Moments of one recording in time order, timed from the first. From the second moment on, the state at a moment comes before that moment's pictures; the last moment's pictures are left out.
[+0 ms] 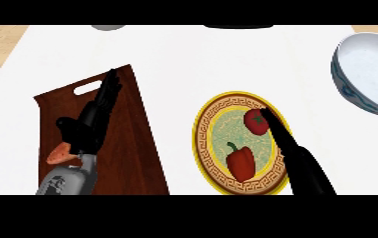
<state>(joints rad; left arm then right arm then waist) -0.15 0.16 -0.16 -1.54 0.06 0.18 0.07 0.07 -0.16 0.44 -2.15 0.59 0.05 0.78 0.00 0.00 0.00</state>
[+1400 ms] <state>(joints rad) -0.15 0.10 -0.09 -1.53 -0.02 0.11 0.09 0.22 -0.06 0.38 -1.94 0.43 -0.05 0.40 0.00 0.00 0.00</state>
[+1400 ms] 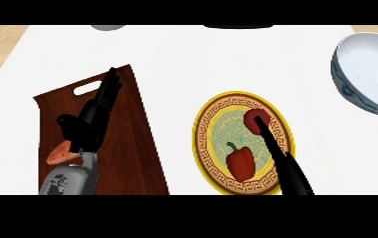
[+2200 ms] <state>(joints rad) -0.14 0.09 -0.05 -1.54 -0.03 0.08 0.07 0.15 -0.07 0.37 -1.75 0.57 -0.10 0.36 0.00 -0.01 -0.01</state>
